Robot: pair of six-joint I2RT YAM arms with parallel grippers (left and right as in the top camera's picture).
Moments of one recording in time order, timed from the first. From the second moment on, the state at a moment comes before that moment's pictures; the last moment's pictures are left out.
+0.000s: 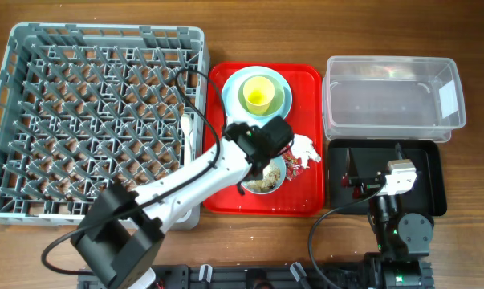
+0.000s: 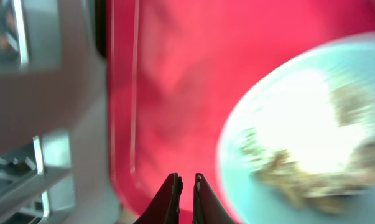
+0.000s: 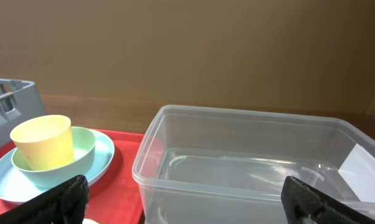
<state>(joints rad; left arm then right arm) -0.85 1.75 1.27 -1.08 -0.26 -0.89 0.00 0.03 0.01 0.00 -0.06 -0.05</state>
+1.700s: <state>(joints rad) -0.09 1.44 1.60 -1.30 -0.19 -0.72 0.01 1.02 1.10 -1.24 -0.16 0.30</state>
